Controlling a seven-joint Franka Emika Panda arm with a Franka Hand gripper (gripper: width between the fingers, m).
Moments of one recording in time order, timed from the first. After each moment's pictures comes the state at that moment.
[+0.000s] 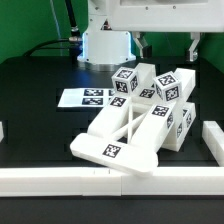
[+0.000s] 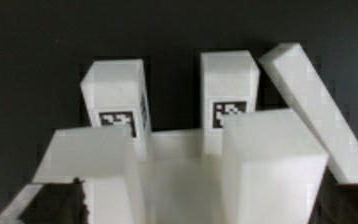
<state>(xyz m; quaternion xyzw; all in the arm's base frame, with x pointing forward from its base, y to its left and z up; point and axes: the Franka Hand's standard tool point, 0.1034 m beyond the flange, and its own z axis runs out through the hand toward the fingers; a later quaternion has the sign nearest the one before) 0.514 0.075 0.130 -0.95 0.32 0.03 0.05</state>
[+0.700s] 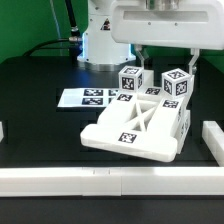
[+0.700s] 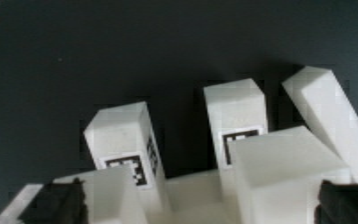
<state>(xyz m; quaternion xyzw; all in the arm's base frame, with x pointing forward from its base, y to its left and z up) 0.503 0.079 0.109 -0.95 0.31 0.04 0.04</state>
